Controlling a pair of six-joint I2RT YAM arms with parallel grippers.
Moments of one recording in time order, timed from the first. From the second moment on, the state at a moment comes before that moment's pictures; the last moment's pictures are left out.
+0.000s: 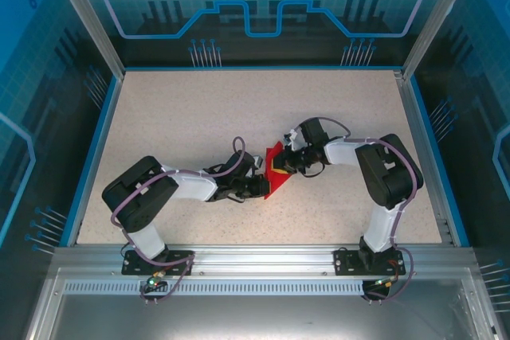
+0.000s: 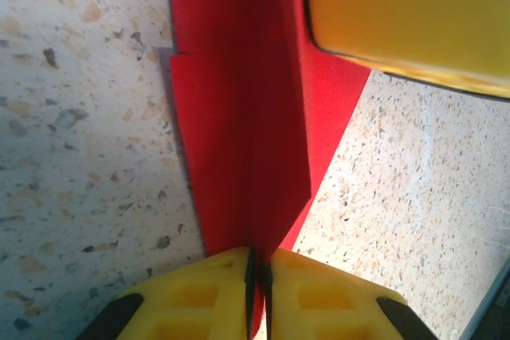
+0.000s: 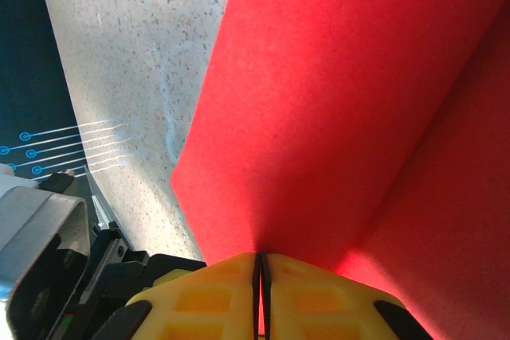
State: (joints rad) left arm -0.74 1.71 0.68 0.18 0.31 -0.85; right arm 0.41 1.86 0.93 -0.13 -0.78 0.65
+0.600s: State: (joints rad) left arm -0.69 1.71 0.68 0.19 0.39 -0.85; right arm 0.40 1.86 0.93 -0.13 -0.76 0.65
